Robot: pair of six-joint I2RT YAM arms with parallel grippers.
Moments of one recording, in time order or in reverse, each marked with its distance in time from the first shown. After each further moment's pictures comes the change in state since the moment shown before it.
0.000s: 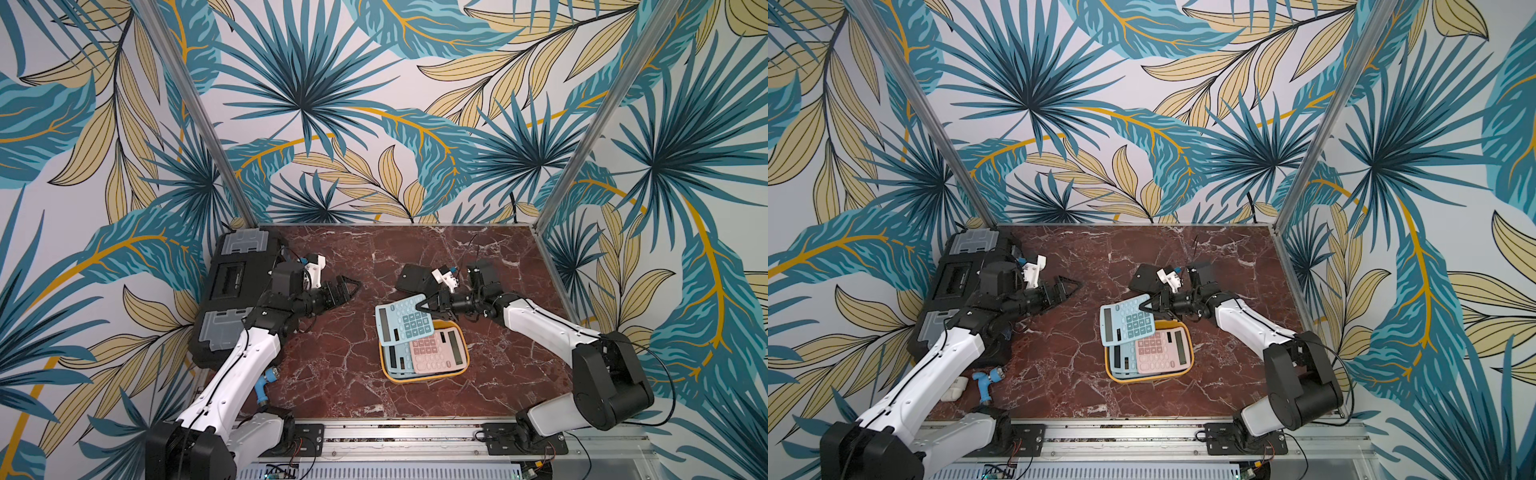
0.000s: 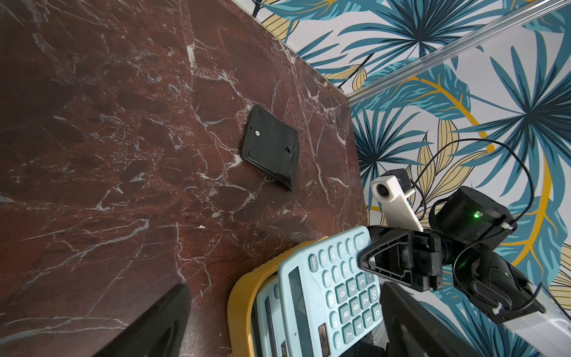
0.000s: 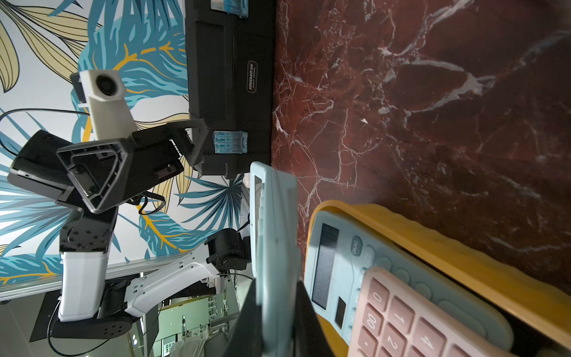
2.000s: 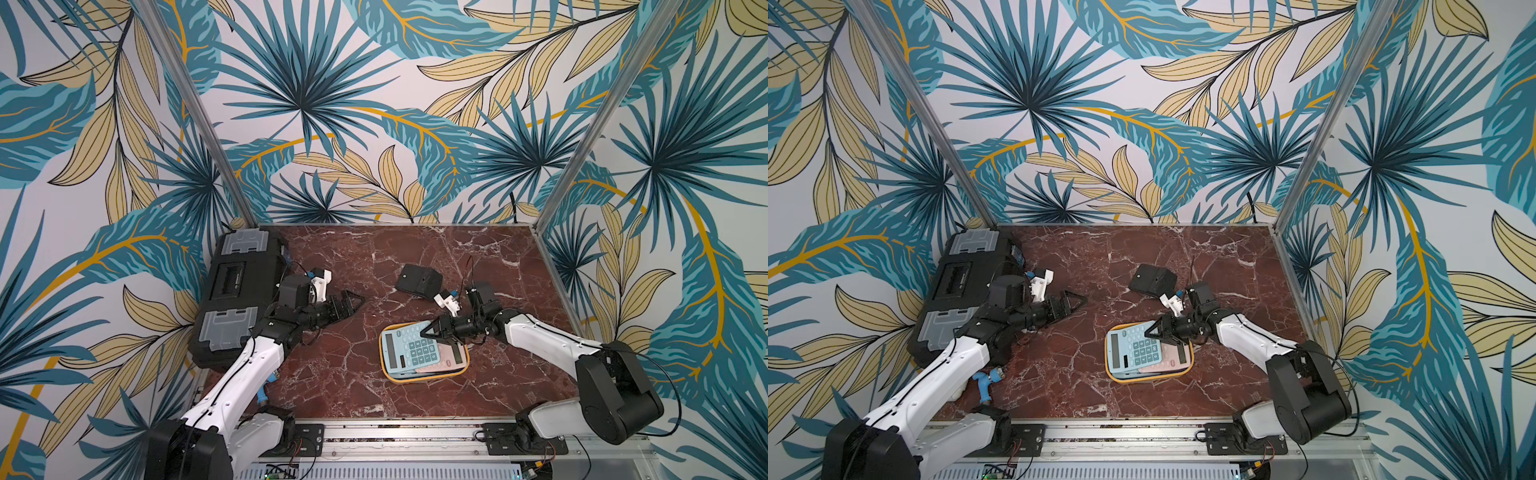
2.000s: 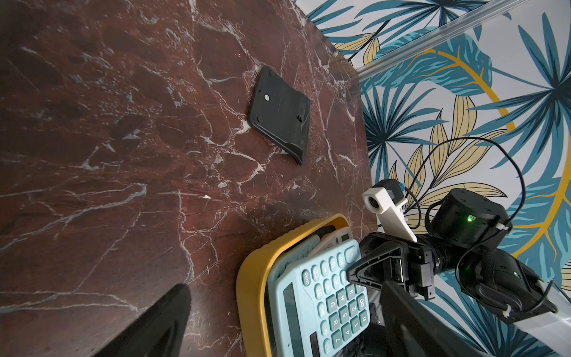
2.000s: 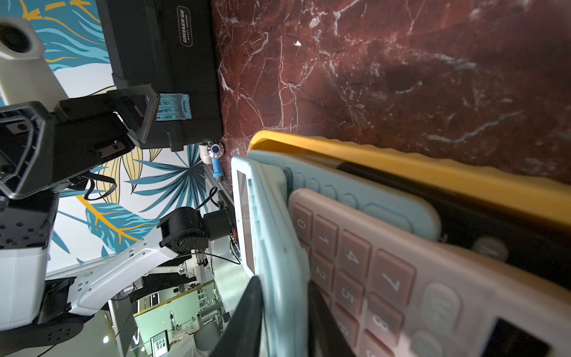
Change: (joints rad) left arm -0.033 -0.008 -0.124 0.074 0.016 -0.015; right arm 0.038 -0.061 -0.126 -0.135 0.100 -0.106
